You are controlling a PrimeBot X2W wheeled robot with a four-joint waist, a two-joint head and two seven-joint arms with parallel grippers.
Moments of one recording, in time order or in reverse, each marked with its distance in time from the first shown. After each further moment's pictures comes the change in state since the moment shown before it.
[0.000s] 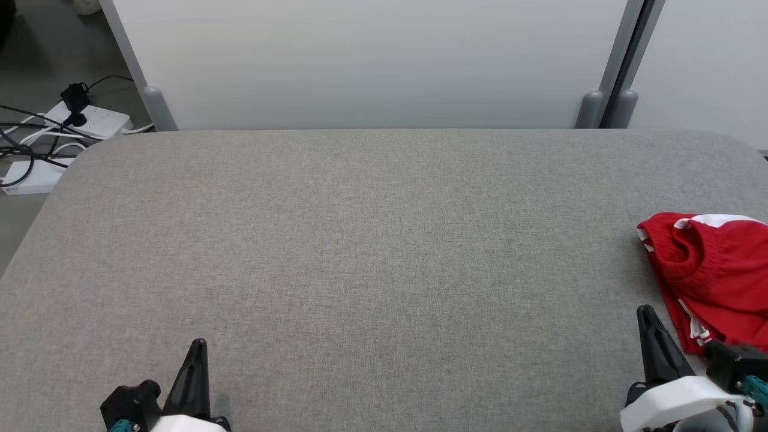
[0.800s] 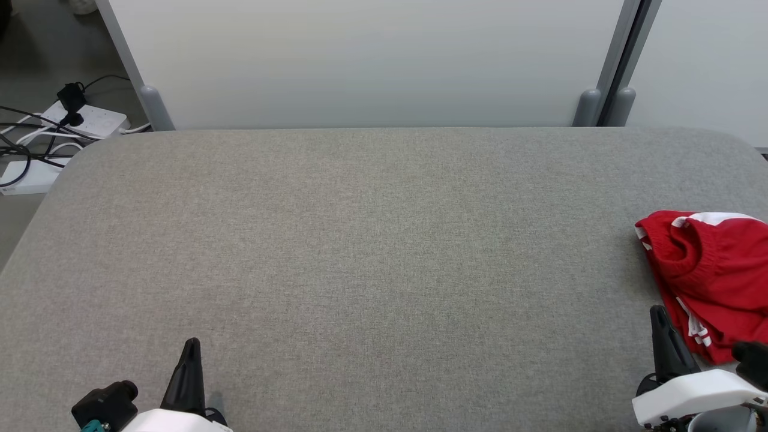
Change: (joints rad) left arm -0.004 0.001 0.001 -0.012 -0.292 -0.010 0.067; right arm 0.000 0.008 -0.029 -0.016 0.274 0.000 0.069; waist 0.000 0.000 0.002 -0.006
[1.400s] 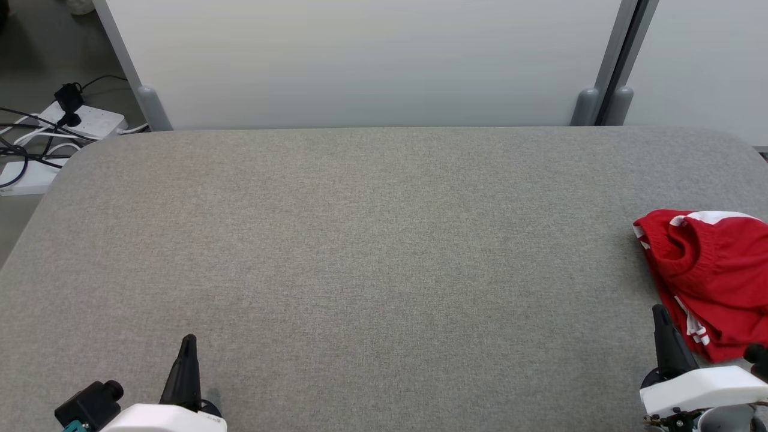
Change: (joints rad) left arm -0.010 0.001 0.005 -0.011 -0.212 -0.009 0.051; right arm 0.000 0.011 -0.017 -0.022 0.204 0.000 0.054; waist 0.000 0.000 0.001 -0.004
